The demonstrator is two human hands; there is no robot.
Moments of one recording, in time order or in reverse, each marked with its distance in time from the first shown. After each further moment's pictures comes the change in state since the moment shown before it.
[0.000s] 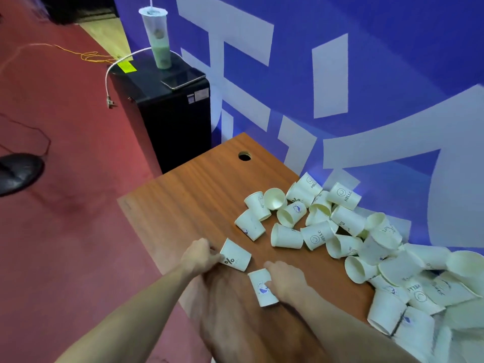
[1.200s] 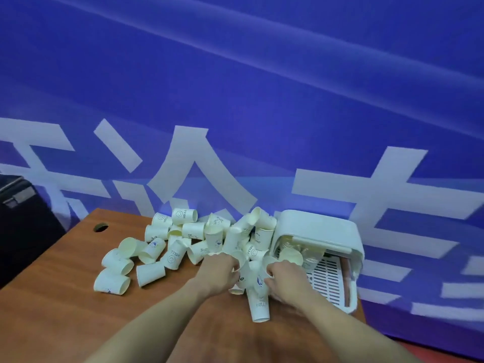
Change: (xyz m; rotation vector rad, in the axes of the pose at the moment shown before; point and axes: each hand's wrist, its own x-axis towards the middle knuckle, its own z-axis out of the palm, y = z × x) left_hand -0.183 0.345 0.181 0.674 0.004 0.962; right_hand -0.305 0.251 0.034 0.289 0.492 0.456
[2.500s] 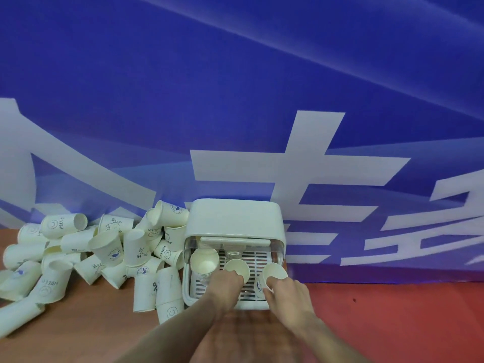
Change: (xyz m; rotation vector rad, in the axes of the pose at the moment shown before) left_hand 0.138 0.198 0.128 0.424 -0.366 0.263; right_hand -0.031 0.211 0.058 0.048 0.078 0.268
